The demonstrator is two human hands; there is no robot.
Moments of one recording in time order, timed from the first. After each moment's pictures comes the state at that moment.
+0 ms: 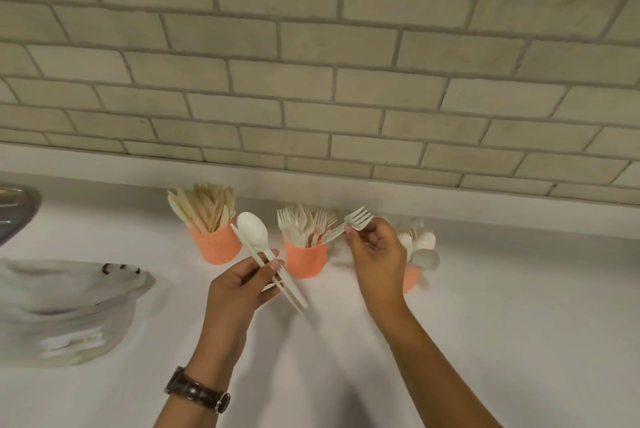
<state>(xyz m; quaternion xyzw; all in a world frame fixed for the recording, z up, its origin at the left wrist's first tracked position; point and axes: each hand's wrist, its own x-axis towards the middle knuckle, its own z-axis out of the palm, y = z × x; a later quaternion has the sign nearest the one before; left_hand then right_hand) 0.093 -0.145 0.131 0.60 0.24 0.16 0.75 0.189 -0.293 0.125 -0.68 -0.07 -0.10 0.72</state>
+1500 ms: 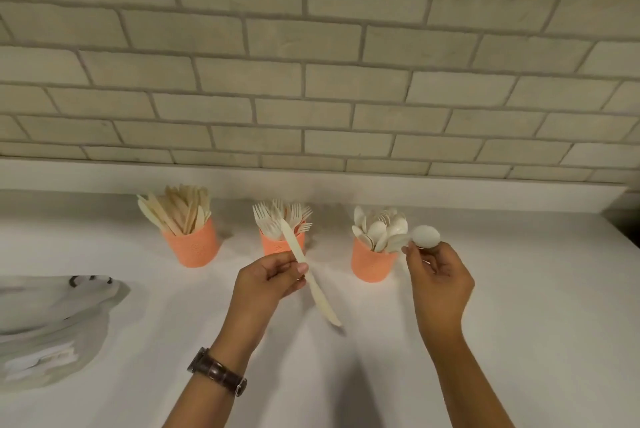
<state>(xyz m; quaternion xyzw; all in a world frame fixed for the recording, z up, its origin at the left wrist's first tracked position) 0.109 -0.178 0.126 0.61 0.16 0.06 0.77 0.157 -0.384 0.118 -0.72 0.07 -0.23 0.65</state>
